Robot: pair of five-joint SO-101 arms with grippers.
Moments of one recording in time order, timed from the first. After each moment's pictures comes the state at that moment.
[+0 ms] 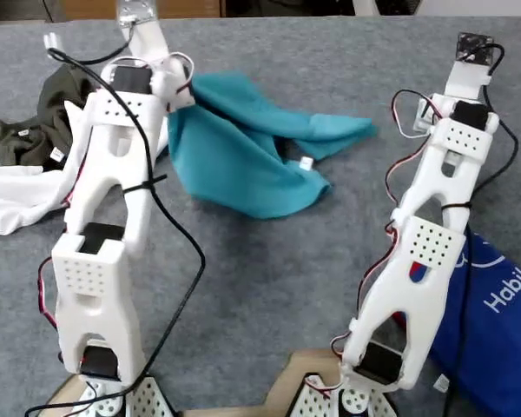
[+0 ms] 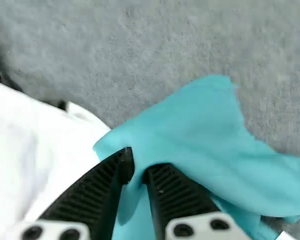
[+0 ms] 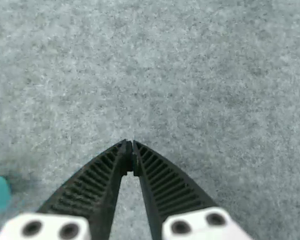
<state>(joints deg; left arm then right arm) 3.0 31.4 -39.6 64.8 9.4 20.7 69.0 -74.0 67.4 0.8</state>
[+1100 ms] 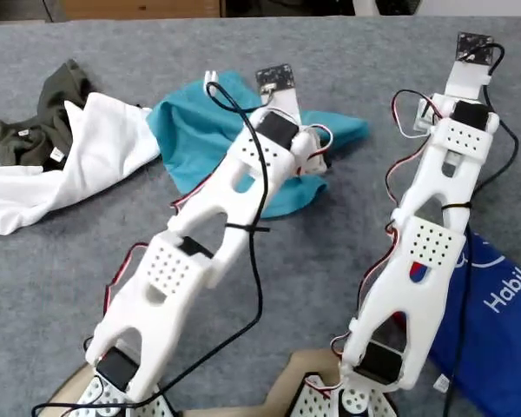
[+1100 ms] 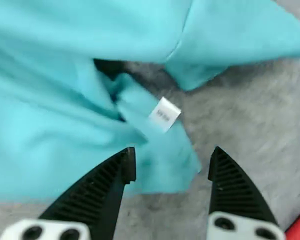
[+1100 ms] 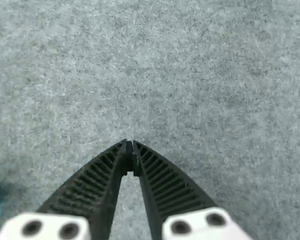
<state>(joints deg) 31.5 53.8 -61.4 80.8 35.4 20.7 69.0 -74.0 67.4 0.7</state>
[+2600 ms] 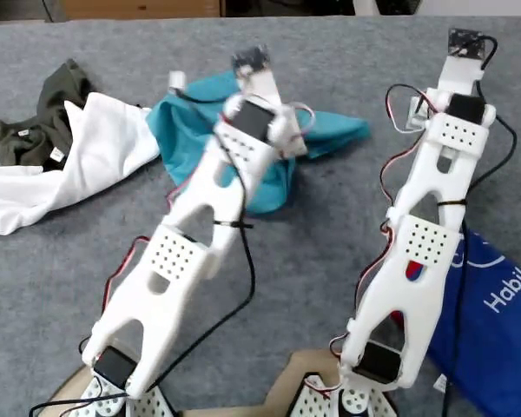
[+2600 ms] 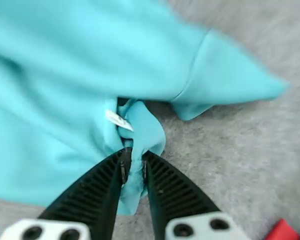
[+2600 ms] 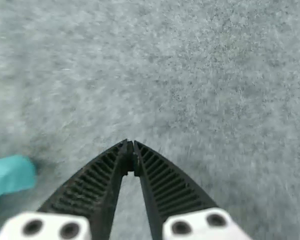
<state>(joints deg) 25.8 61.4 -92.0 97.0 30.9 18.7 67.7 -81.7 79.7 -0.5</state>
